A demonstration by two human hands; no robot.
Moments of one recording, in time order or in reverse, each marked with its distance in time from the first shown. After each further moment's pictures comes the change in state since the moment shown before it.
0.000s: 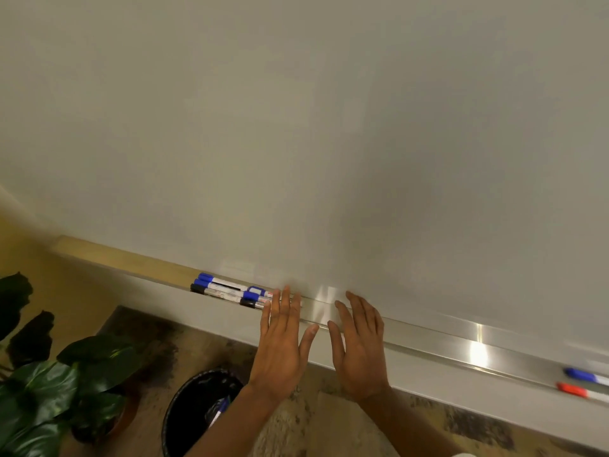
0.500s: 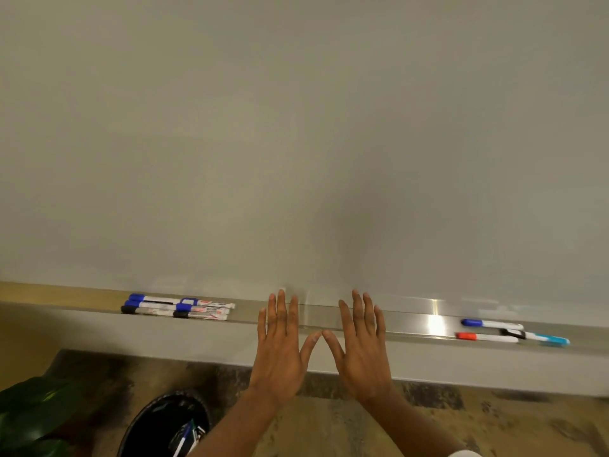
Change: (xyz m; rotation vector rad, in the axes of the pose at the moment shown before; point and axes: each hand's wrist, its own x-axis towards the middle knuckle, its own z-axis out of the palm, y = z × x) left_hand -0.016 0.140 0.032 0.098 -0.084 0.122; right_hand -0.061 0.106 -0.099 -0.267 -0.131 0.170
